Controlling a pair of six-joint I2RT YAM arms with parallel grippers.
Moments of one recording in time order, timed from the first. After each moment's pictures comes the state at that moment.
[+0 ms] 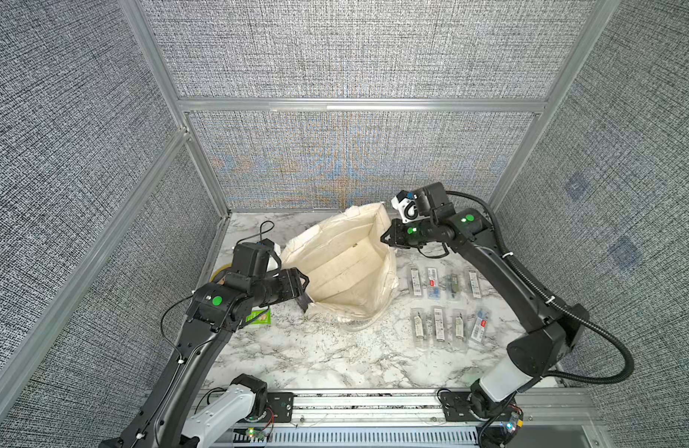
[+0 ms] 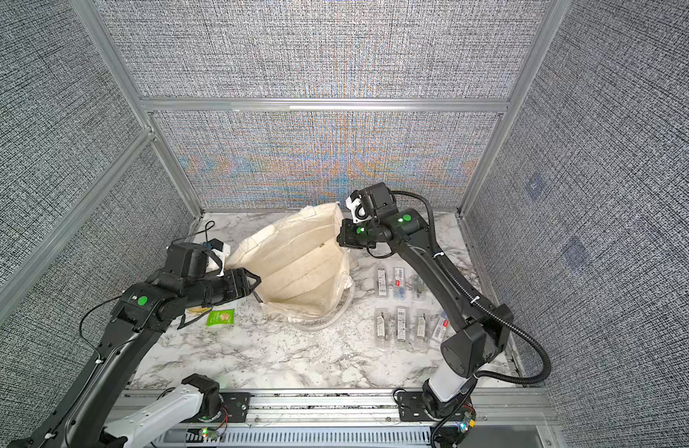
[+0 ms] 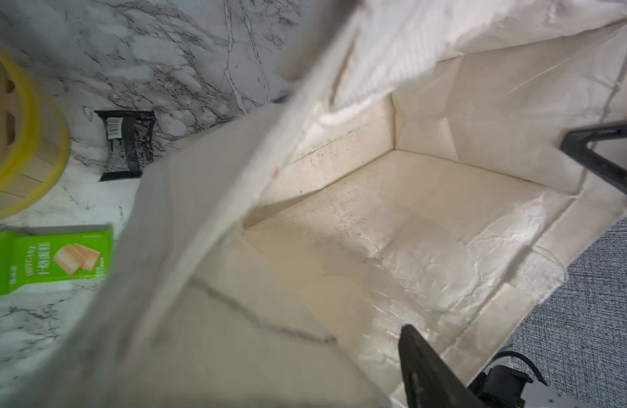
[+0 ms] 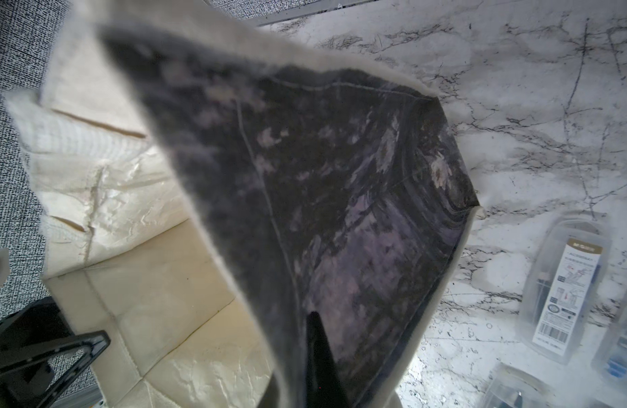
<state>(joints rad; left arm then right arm) -0.39 0.98 1.20 -1.04 0.21 -0.59 0.51 1.63 1.78 -0.94 -0.32 0.48</state>
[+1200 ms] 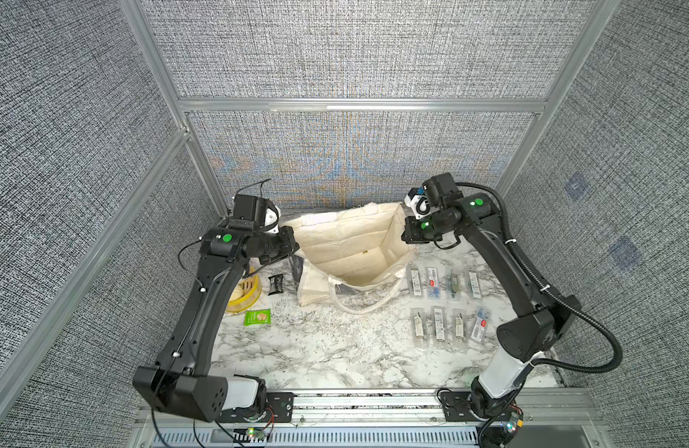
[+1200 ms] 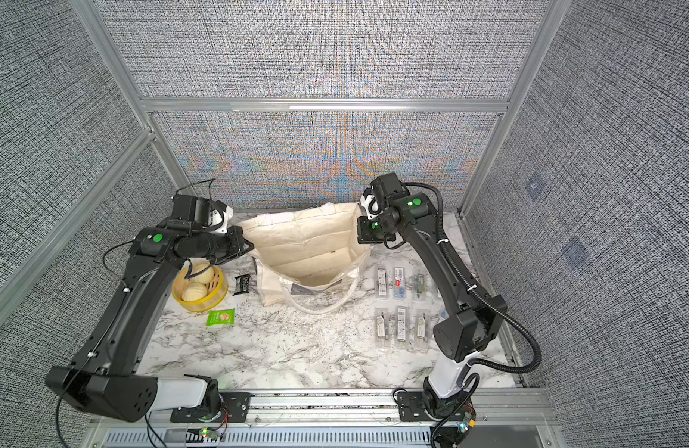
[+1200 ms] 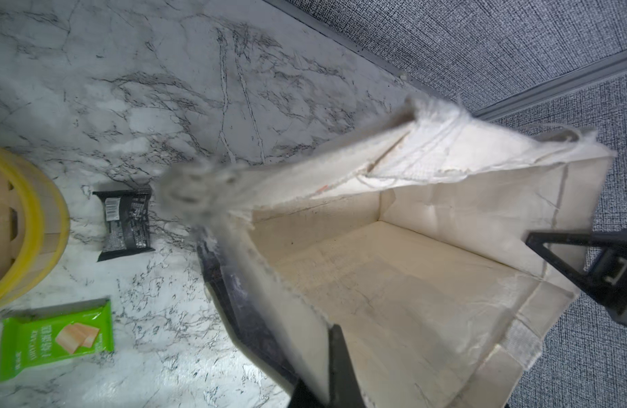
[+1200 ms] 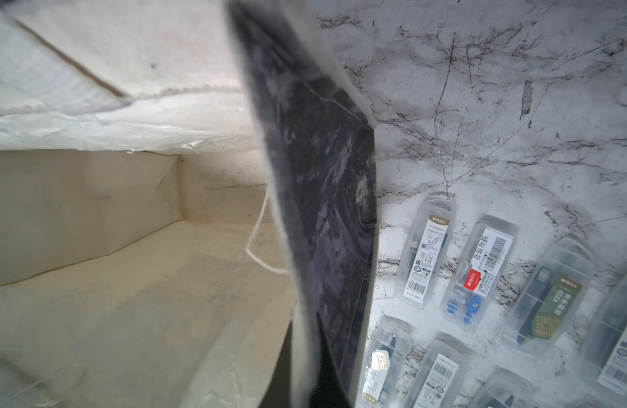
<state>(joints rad) -0.21 1.39 1.59 -1.07 0.38 -0.49 0.39 1.75 1.99 -1.23 -0.21 0.25</state>
